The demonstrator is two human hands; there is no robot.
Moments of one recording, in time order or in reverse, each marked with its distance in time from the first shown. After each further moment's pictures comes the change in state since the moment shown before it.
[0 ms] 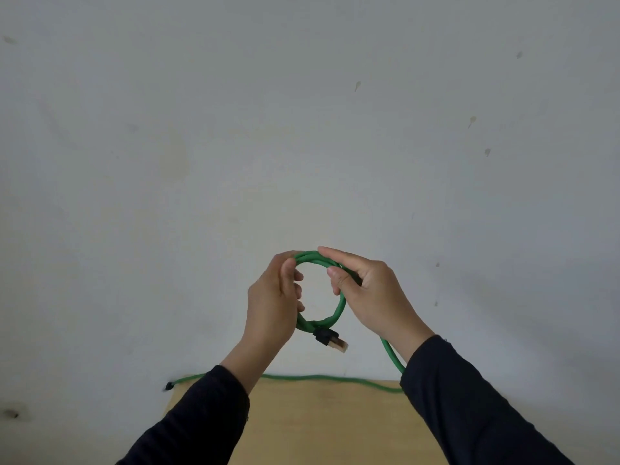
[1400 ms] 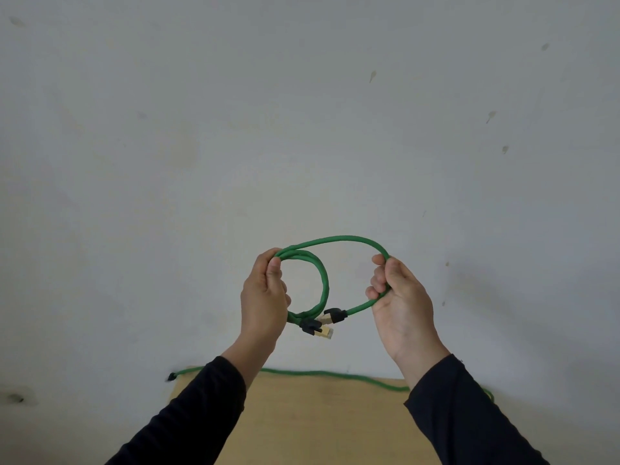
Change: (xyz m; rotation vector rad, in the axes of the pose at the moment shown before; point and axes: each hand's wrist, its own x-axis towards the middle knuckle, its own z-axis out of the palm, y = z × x) left_hand 0.016 -0.030 -0.003 -0.194 0.146 -0.137; right_hand -0.002 0.016 0.009 0.965 0.414 0.318
